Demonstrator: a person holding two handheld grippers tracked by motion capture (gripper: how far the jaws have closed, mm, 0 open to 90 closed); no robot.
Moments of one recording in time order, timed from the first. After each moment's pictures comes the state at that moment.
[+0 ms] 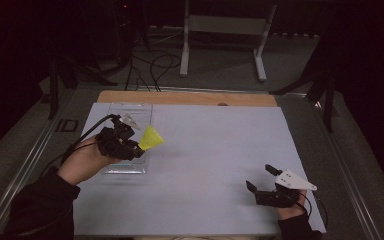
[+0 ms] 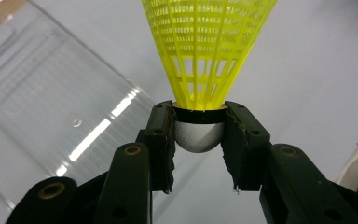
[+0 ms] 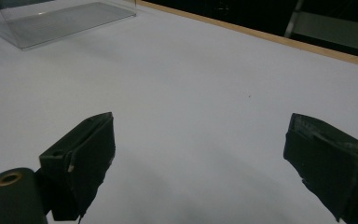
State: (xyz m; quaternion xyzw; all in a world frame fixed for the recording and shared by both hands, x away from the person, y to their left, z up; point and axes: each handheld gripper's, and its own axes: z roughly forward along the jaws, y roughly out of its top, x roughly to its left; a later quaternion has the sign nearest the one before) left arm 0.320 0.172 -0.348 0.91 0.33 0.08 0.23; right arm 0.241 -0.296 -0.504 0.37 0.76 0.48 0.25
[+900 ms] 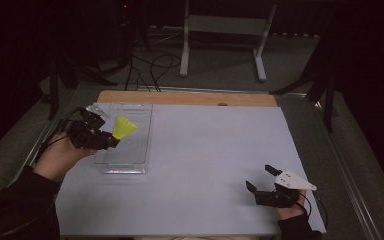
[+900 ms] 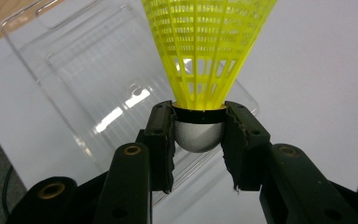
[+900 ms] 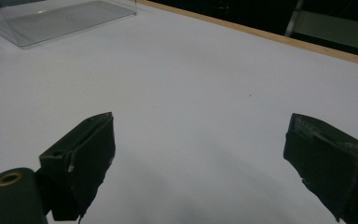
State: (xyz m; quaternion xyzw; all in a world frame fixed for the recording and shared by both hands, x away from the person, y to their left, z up) left arm 0.334 0.238 -0.350 0.87 0.42 0.10 0.24; right arm 0.241 -0.295 -0.505 0.37 0.76 0.48 0.25
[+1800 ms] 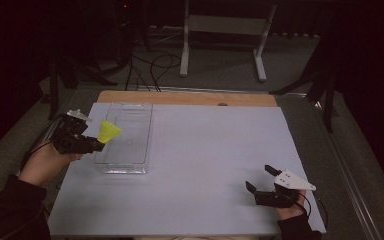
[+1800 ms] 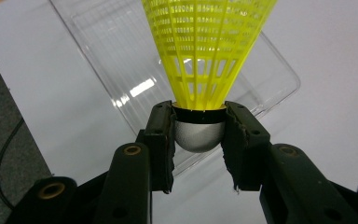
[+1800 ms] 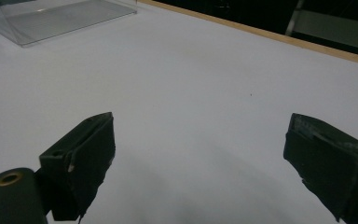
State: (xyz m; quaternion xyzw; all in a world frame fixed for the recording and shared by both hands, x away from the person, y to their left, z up) left arm 0.329 0.277 -0.371 0.85 0.46 0.09 0.24; right arm 0.241 -0.295 -0.505 0.37 0.76 0.48 0.25
